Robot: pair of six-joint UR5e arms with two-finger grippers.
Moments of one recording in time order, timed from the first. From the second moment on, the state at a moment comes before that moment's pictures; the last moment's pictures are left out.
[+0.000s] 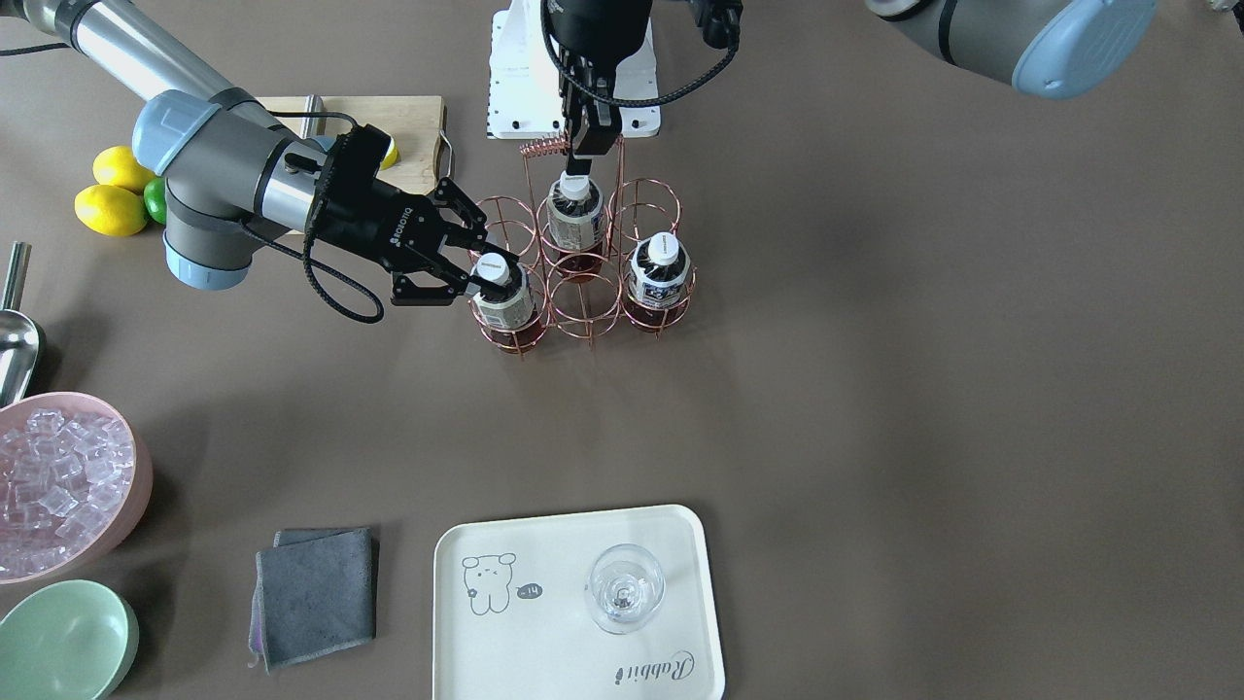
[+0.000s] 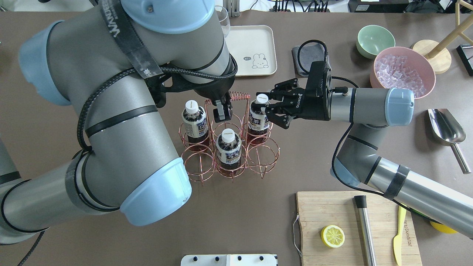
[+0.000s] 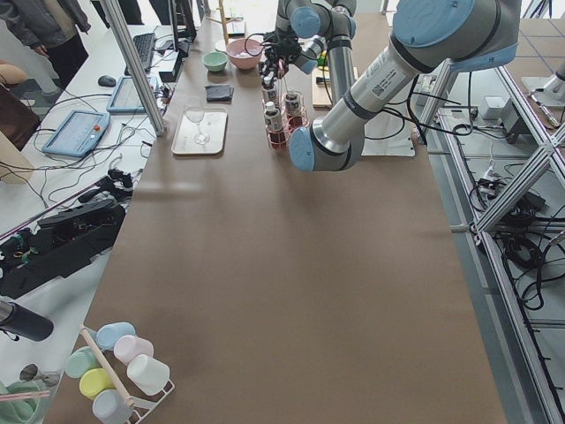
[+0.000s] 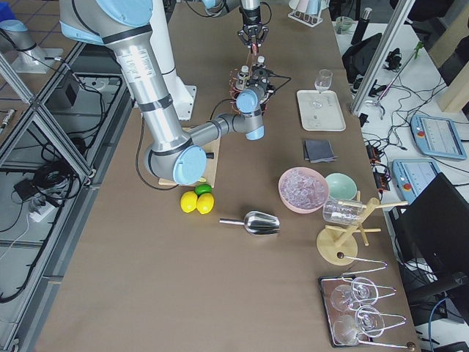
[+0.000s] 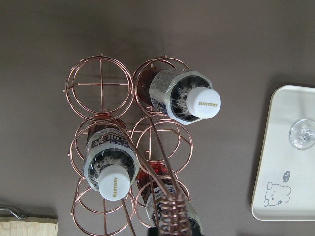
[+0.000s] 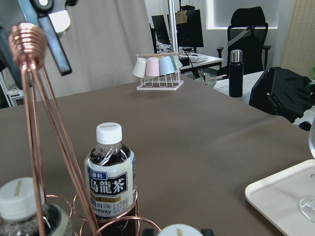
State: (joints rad) left arm -0.62 -2.57 -1.91 -1.15 -1.90 -2.91; right arm 0.66 -1.11 1.43 0.05 1.92 0.45
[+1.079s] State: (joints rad) left arm -0.61 -2.57 -1.91 -1.15 -1.90 -2.92; right arm 0.86 -1.08 1.67 -0.23 2.07 0.56
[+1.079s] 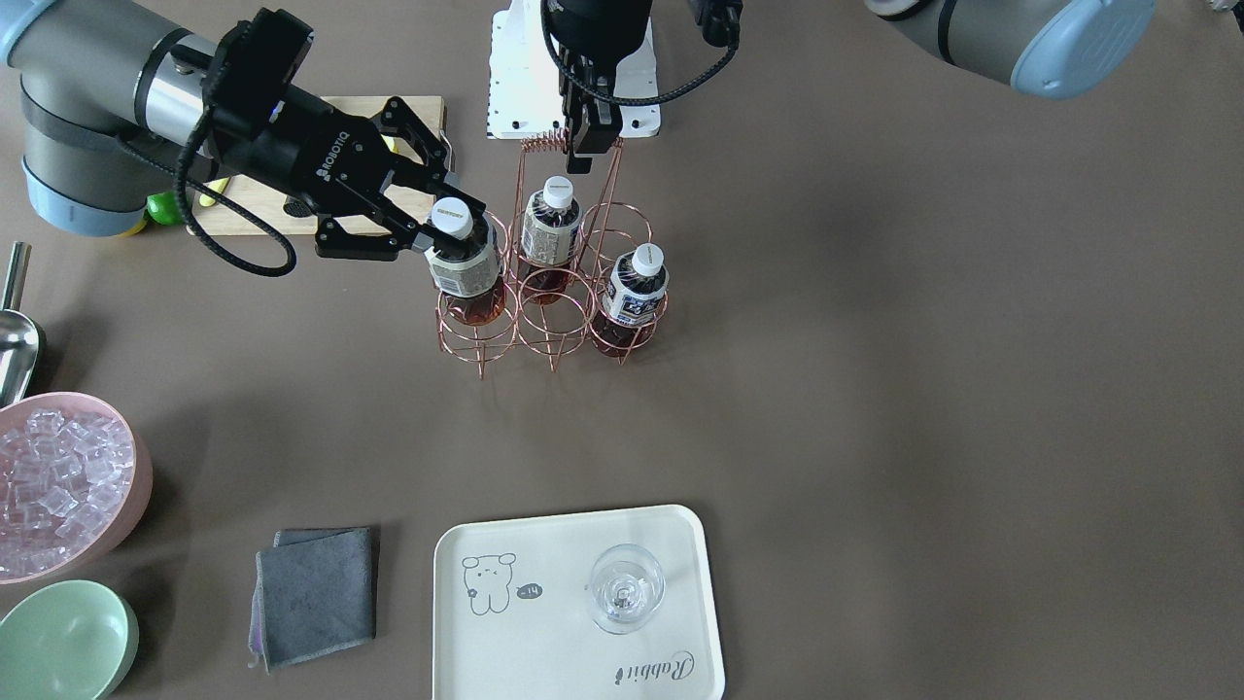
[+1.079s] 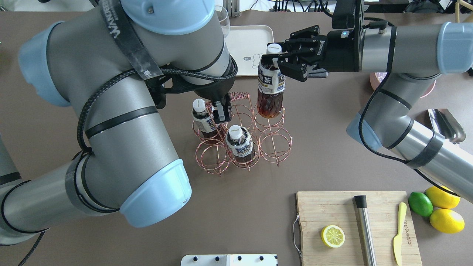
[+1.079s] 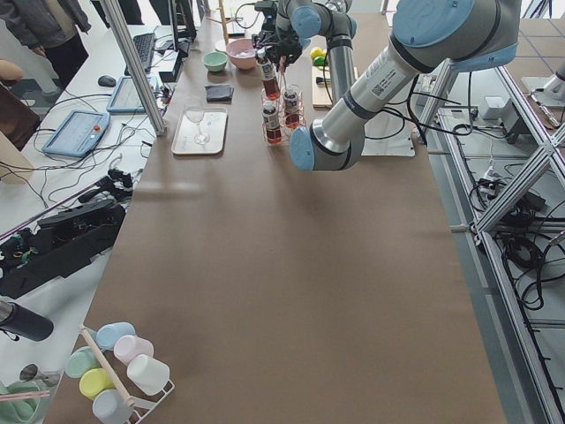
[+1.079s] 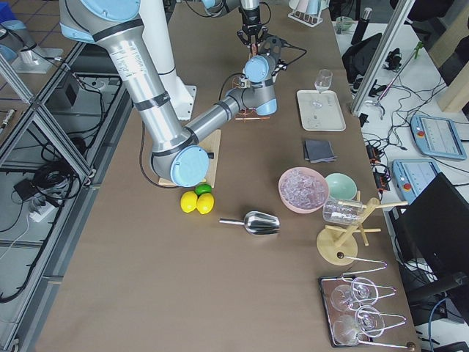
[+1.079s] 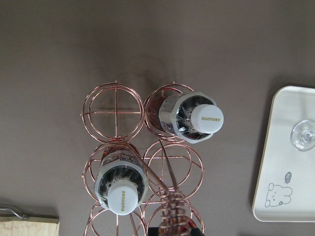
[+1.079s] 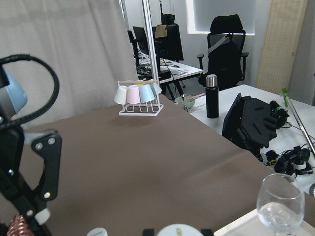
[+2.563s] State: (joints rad) left arm -0.62 -2.61 -1.93 -1.07 -1.90 -2.91; right arm 0.91 -0.79 1.01 0.02 1.63 0.50
